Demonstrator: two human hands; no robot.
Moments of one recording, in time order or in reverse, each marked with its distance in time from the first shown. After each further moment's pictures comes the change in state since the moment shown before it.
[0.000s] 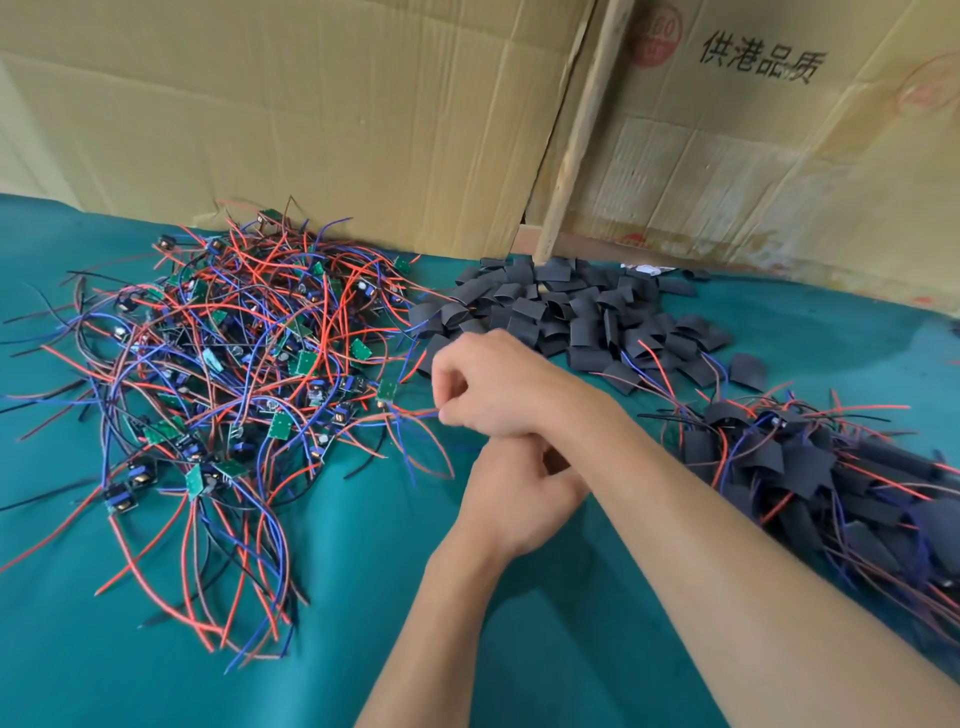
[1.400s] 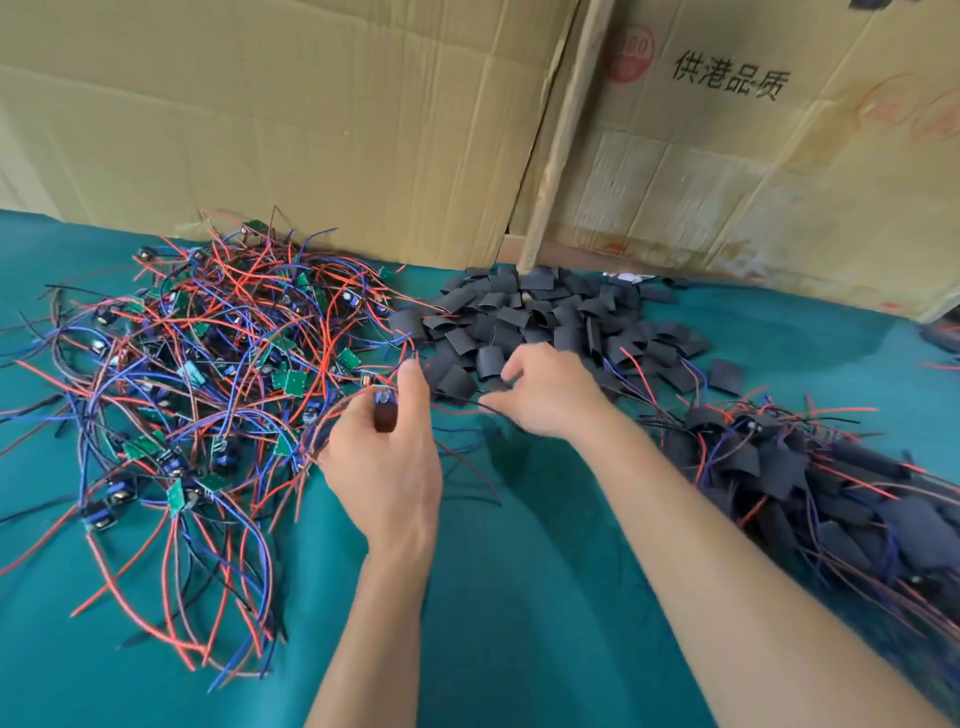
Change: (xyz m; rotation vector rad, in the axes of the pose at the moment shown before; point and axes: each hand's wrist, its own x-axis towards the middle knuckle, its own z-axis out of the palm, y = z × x) left_hand 0.001 0.002 -0.046 0.023 0.993 -0.240; right_hand -0.008 0.055 0.009 0.184 0.203 0.429
